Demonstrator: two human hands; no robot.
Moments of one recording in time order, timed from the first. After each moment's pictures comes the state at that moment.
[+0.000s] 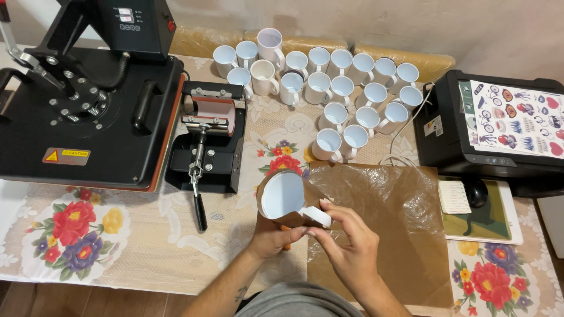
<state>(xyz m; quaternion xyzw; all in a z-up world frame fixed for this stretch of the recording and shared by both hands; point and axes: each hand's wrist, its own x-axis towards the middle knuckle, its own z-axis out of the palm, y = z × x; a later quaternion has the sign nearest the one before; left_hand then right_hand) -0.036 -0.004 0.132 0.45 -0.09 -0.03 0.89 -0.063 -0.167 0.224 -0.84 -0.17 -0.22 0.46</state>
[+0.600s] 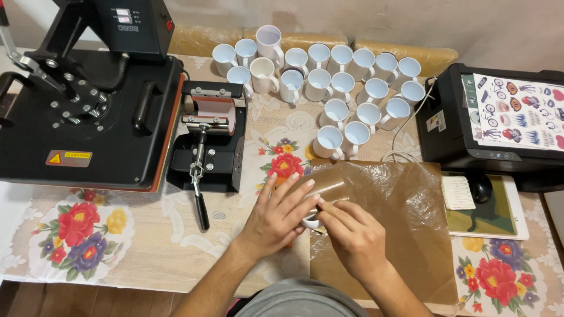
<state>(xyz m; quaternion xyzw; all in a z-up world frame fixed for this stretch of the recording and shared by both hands) -0.023 0.024 0.183 0.87 -0.39 0.24 0.20 -0.045 -0.181 0.236 -0.87 -0.33 -0.32 0.19</state>
